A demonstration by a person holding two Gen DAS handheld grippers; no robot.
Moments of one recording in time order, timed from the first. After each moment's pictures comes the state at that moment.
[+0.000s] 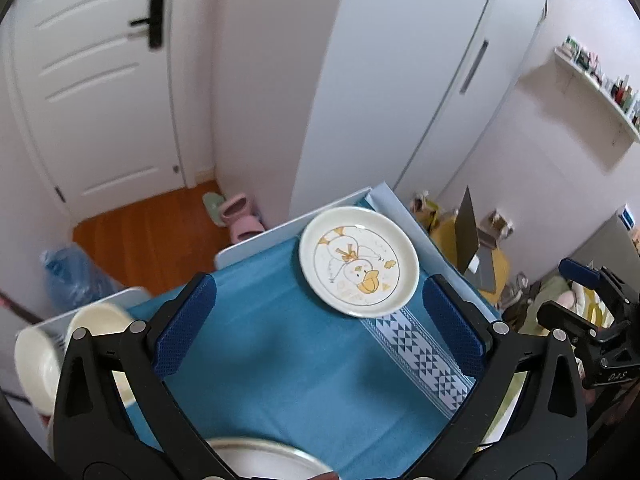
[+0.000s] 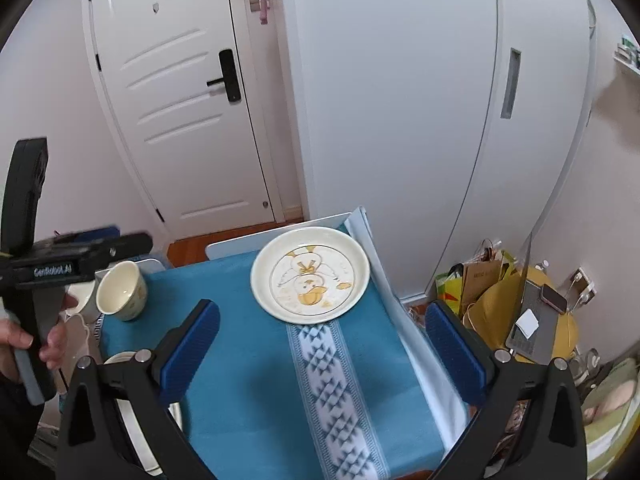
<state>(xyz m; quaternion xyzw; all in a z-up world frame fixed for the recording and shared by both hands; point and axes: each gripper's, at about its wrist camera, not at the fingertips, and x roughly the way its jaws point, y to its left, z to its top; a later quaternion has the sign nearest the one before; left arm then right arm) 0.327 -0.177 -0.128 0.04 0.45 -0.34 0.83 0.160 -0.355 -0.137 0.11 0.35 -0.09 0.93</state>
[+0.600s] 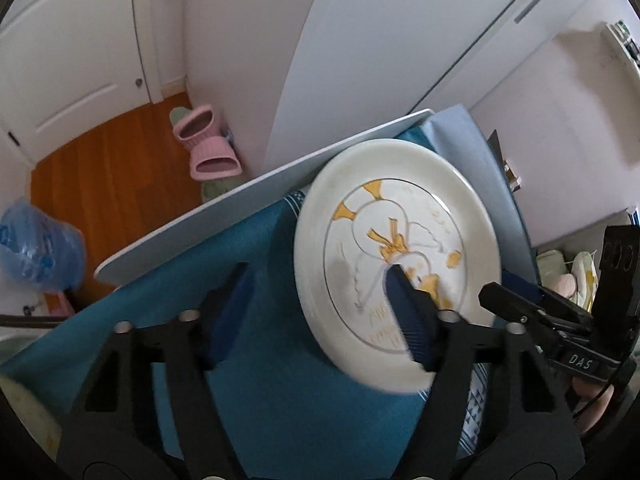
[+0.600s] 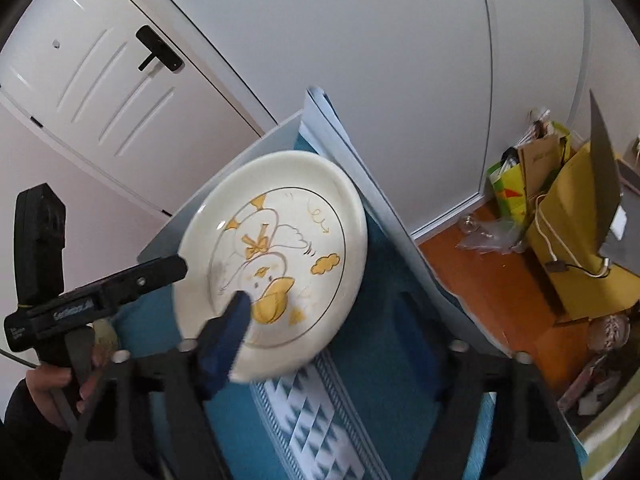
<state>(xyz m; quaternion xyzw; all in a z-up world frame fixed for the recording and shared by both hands) 0.424 -0.261 -0.291 0.04 0.58 -0.34 0.74 0.282 -0.430 -0.297 0.30 0.42 -0.04 0.85</state>
